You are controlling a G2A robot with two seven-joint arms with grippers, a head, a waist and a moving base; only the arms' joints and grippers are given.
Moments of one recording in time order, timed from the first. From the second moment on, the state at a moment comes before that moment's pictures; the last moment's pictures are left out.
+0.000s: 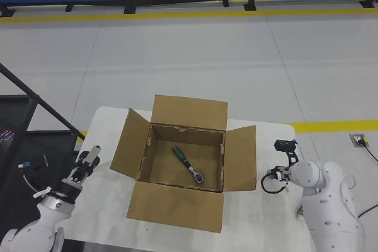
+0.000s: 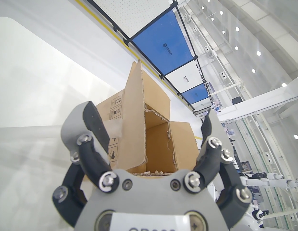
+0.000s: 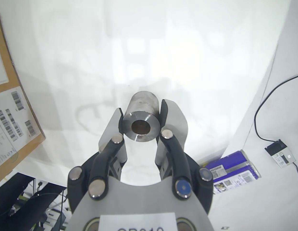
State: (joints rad) left arm 1.45 -1.13 -1.78 -1.88 0.08 -0.21 -0.36; right arm -0.87 -1.37 1.66 -1.37 -1.26 -0.01 1.27
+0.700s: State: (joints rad) left arm 1.37 -1.12 -1.81 -1.71 -0.07 -0.31 -0.47; right arm -1.12 -1.38 1.57 -2.19 -1.17 0.22 1.20
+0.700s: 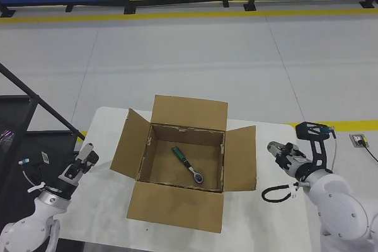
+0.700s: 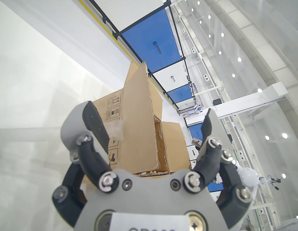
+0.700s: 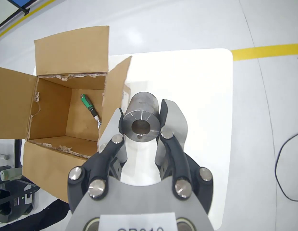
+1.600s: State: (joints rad) left arm 1.41 -1.11 -1.85 -1.74 -0.06 -0.29 -0.42; right arm -0.59 -1.47 0.90 -1.49 -1.18 0.17 1.19
